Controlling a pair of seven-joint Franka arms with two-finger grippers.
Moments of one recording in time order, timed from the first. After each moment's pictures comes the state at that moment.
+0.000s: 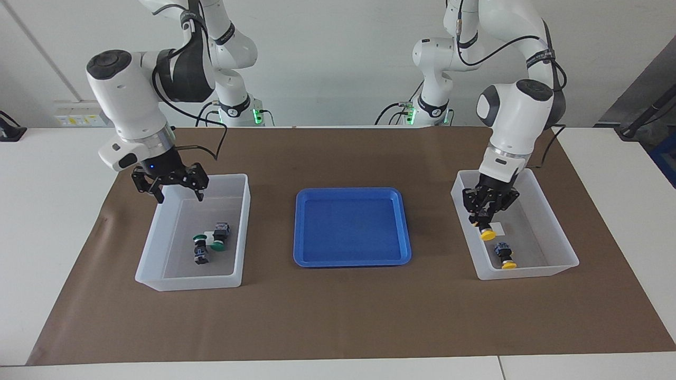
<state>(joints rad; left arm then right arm) -0.12 0.08 0.01 -2.02 -0.03 2.42 -0.12 0.02 0.05 -0.01 -1.78 0.00 1.97 0.02</state>
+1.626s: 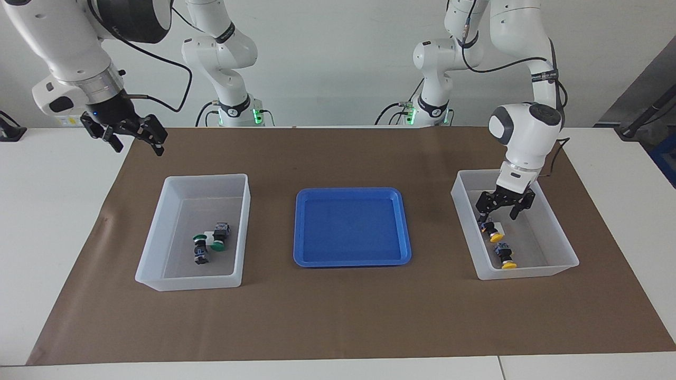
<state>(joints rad) 0.02 0.10 -0.01 -2.20 -0.03 2.58 0.05 0.05 0.01 -0.13 -1.60 -0.01 1.61 0.04</state>
